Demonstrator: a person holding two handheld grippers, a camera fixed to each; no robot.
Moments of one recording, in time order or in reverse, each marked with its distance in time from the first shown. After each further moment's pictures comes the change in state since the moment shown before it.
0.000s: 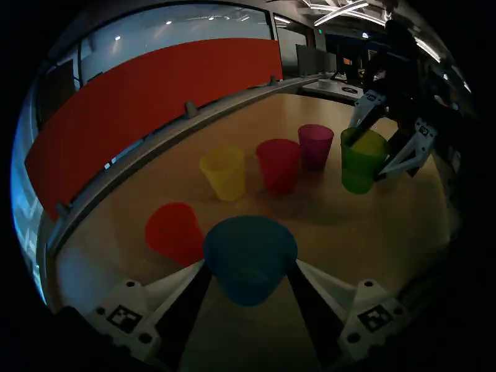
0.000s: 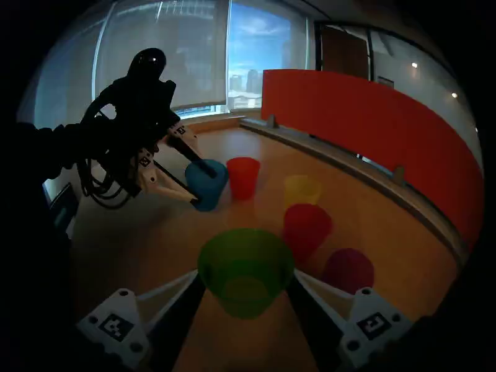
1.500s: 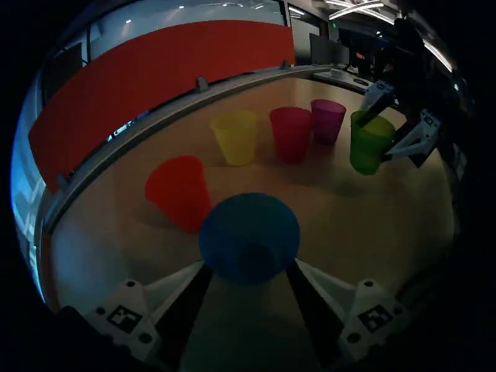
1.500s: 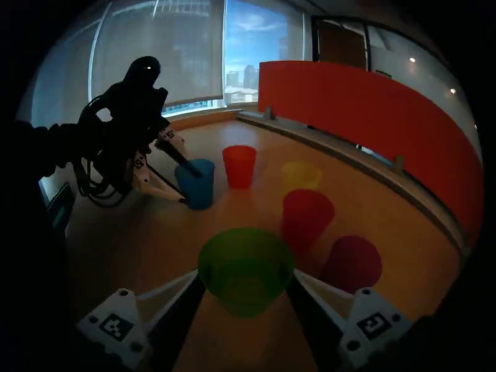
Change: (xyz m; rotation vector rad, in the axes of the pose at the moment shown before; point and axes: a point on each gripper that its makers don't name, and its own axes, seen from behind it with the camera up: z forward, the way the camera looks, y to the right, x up) left arm -0.051 -0.006 0.000 0.030 -0.081 -0.062; right arm -0.021 0.004 0.012 -0.008 -0.027 0.014
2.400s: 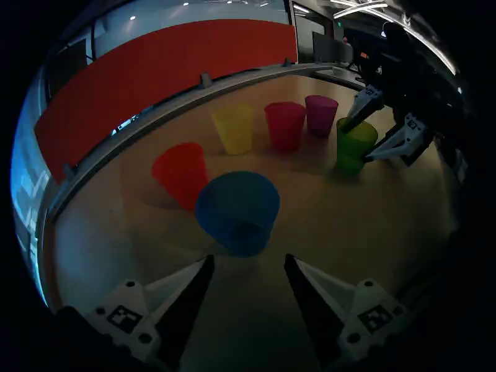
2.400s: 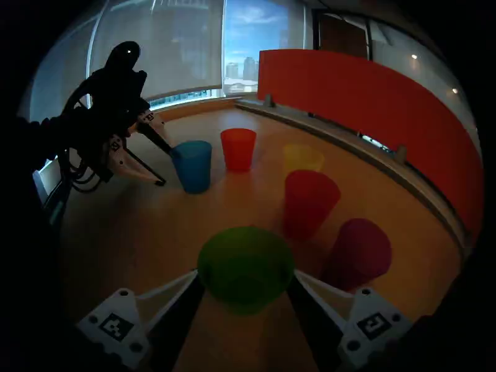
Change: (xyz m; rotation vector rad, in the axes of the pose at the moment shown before) left arm -0.019 0.012 -0.031 0.013 -0.019 -0.022; right arm -0.025 0.002 0.013 -0.008 -0.052 -0.005
